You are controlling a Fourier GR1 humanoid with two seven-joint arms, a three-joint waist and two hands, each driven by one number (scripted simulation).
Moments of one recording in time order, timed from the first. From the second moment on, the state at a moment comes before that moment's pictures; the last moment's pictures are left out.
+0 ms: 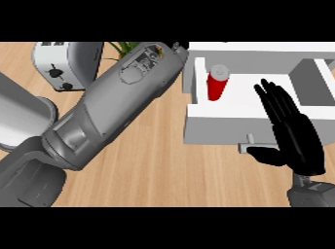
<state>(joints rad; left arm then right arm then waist) -1.42 0.08 -0.60 -0.54 0.65 0.82 0.00 -0.12 -0.20 0.09 -1.69 1.02 -0.09 -0.04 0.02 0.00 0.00</state>
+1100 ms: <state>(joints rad) -1.20 0.37 -0.63 -0.97 0.56 0.79 0.23 -0.54 -0.17 -0.07 -0.98 1.21 -0.52 -0.12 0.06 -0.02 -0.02</state>
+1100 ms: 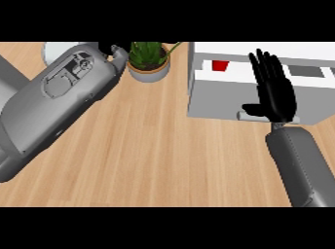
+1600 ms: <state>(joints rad) -1.10 0.45 -0.63 -1.13 0.53 0.79 0.29 -0.79 -0.17 -0.16 -0.63 1.23 -0.66 -0.09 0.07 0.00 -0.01</state>
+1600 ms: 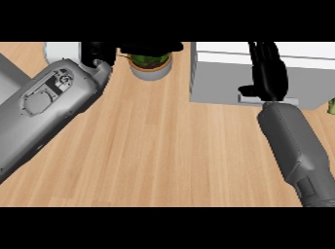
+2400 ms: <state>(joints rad) -0.89 0.53 -0.61 -1.32 0.49 0.77 0.26 -1.05 -0.21 -0.23 -0.30 1.24 -0.71 -0.10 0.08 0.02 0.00</state>
